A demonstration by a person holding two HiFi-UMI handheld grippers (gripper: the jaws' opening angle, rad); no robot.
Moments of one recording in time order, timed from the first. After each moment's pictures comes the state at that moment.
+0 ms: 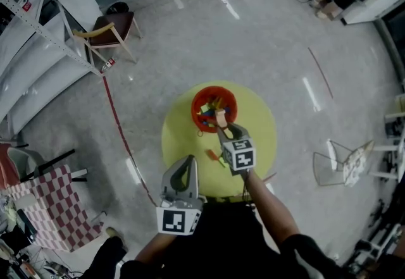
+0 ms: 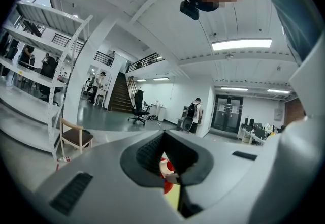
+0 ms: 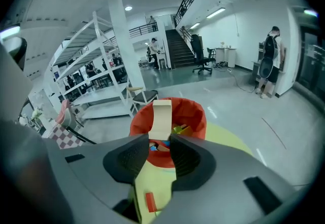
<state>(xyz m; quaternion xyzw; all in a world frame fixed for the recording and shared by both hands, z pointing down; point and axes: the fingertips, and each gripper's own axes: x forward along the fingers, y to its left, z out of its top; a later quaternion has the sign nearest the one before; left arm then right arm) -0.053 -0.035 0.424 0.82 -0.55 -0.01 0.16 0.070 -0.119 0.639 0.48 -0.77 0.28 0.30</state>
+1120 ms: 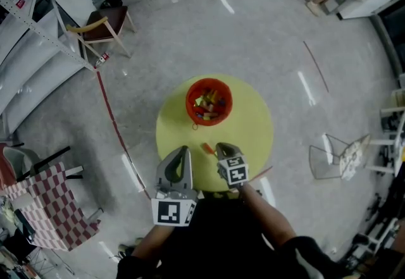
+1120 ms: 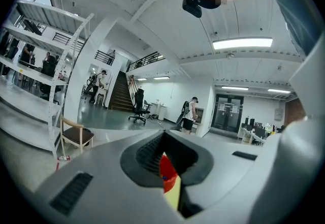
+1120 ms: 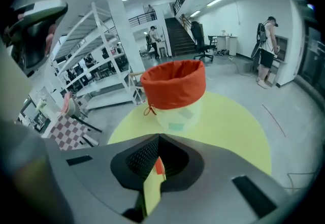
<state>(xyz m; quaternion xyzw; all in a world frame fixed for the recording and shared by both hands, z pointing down) -0.056 -0.038 0.438 0.82 -0.55 0.00 0.16 0.079 -0.013 0.710 0.46 -0.76 0.33 0.33</state>
